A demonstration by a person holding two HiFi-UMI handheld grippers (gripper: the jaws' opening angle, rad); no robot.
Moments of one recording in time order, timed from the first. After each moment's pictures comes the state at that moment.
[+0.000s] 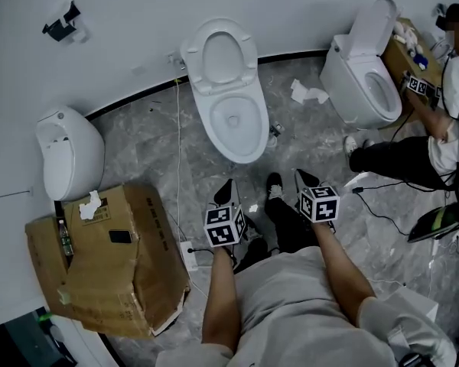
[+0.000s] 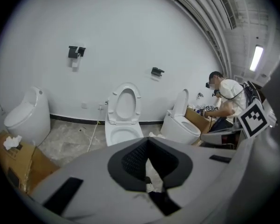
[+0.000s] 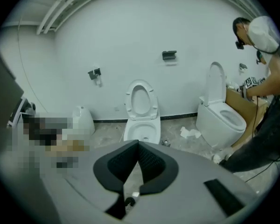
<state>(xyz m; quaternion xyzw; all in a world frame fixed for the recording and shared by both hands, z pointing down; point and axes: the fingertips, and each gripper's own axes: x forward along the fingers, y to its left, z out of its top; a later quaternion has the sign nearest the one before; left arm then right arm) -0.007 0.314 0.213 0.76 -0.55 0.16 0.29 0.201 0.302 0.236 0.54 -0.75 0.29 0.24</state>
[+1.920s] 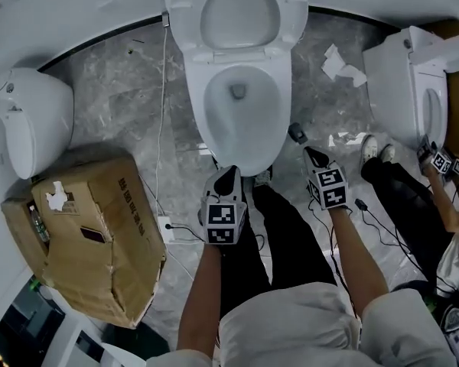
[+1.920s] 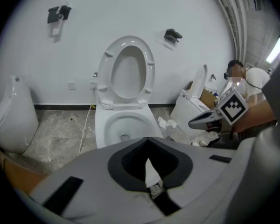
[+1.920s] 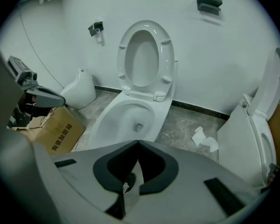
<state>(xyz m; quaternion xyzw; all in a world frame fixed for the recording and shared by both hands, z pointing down) 0.009 0.102 0.424 0.74 -0.52 0.25 0.36 0.209 0.047 0.477 0.37 -0.78 0.27 0.44</state>
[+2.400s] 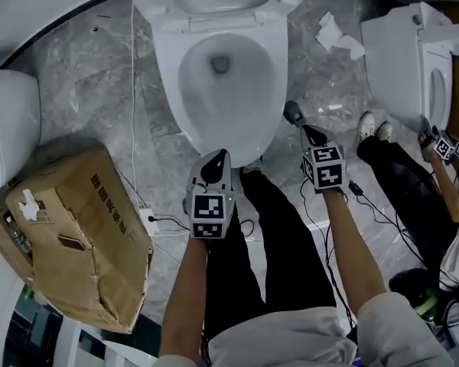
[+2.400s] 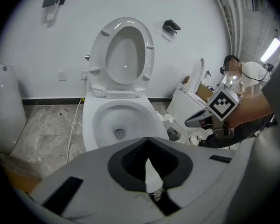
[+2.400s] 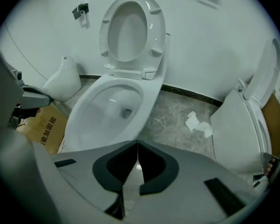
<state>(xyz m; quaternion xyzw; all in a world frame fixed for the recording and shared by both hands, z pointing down) 0.016 0.098 0.509 0.76 -0.48 0.26 0.36 0.228 0.043 0.569 0.40 -0.71 0.30 0.49</state>
